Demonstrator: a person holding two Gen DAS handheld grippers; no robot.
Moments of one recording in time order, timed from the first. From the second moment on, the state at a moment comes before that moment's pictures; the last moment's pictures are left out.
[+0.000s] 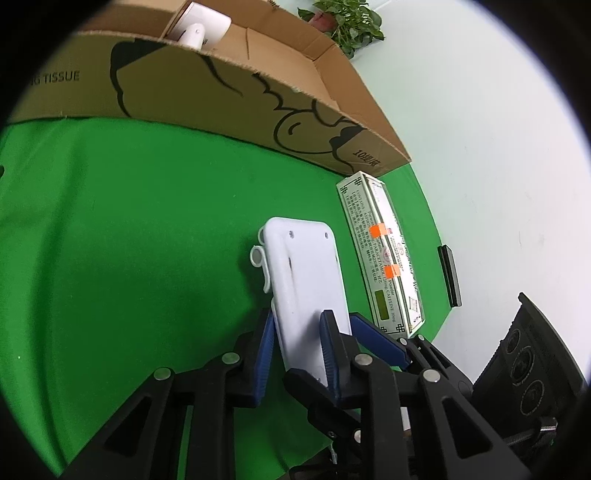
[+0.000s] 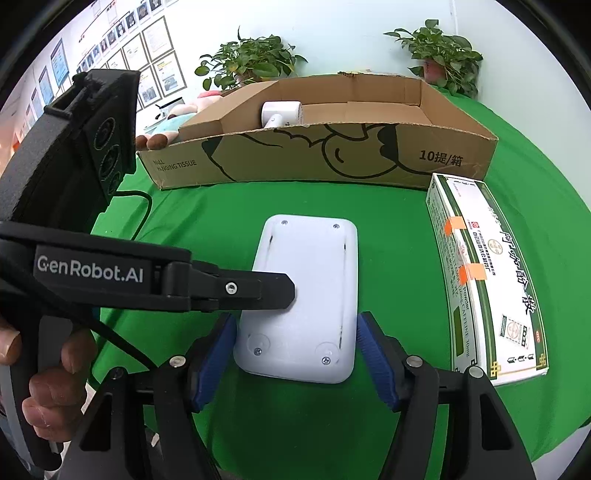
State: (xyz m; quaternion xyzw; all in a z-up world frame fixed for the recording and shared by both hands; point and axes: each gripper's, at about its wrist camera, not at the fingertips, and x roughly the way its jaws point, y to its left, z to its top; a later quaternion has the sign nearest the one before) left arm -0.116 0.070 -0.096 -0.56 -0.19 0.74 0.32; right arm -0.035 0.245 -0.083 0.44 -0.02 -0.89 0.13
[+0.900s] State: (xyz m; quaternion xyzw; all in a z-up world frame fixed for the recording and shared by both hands) left arm -0.114 0.061 0.066 -0.39 -0.12 0.84 0.34; right arm -0.047 0.241 0.060 0.27 -0.03 -0.95 0.14
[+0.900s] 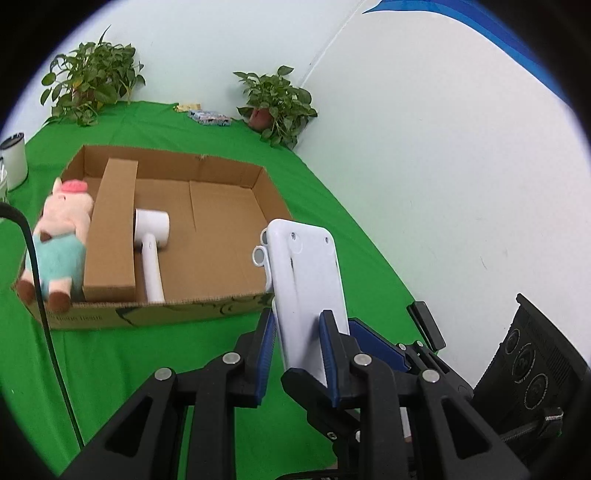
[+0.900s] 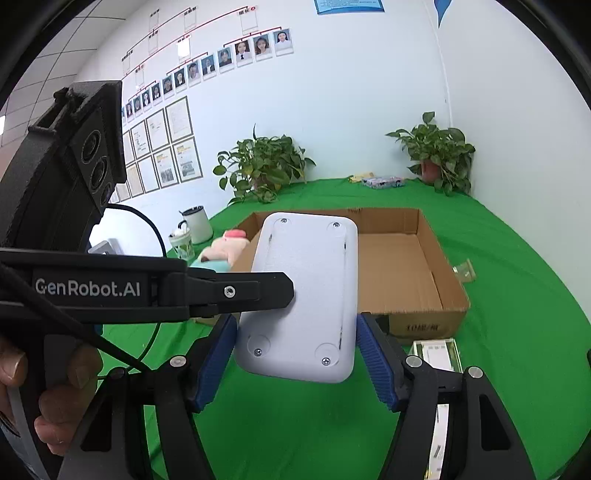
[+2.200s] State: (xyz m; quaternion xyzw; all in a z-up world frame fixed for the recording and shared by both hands) left arm -0.278 0.084 0.000 -0.55 -0.11 0.79 0.26; right arm -0.264 0.246 0.003 0.43 -0.12 -0.88 0.17
